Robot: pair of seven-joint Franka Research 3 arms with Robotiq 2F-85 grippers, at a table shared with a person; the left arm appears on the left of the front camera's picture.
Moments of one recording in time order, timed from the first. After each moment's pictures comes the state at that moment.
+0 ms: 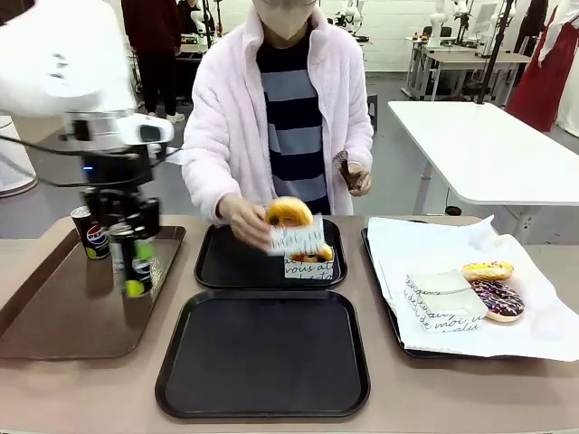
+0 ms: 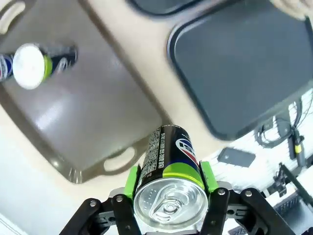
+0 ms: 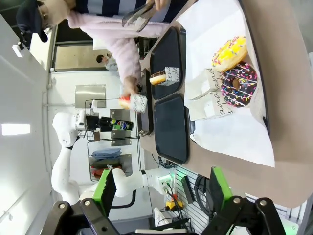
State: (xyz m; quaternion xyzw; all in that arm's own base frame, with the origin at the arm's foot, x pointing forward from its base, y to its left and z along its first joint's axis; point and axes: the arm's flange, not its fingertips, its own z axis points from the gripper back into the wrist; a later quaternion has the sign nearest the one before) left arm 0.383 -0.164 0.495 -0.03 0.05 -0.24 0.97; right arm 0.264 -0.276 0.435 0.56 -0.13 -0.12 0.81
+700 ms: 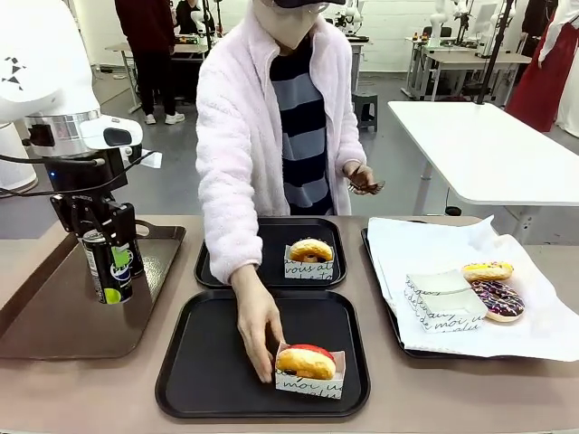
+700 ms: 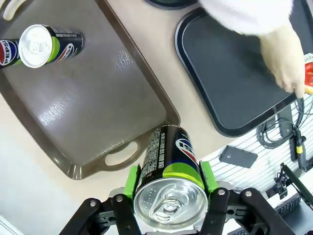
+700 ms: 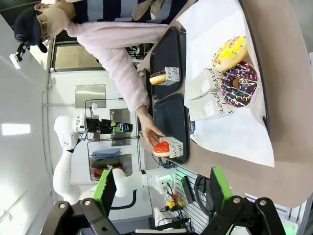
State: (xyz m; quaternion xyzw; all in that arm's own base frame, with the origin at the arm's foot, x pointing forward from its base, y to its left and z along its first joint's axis) left arm 0.372 -0.150 0.493 -0.03 0.04 -0.23 0.97; right arm 0.264 -0.276 0.435 0.56 -0.13 -0.12 0.81
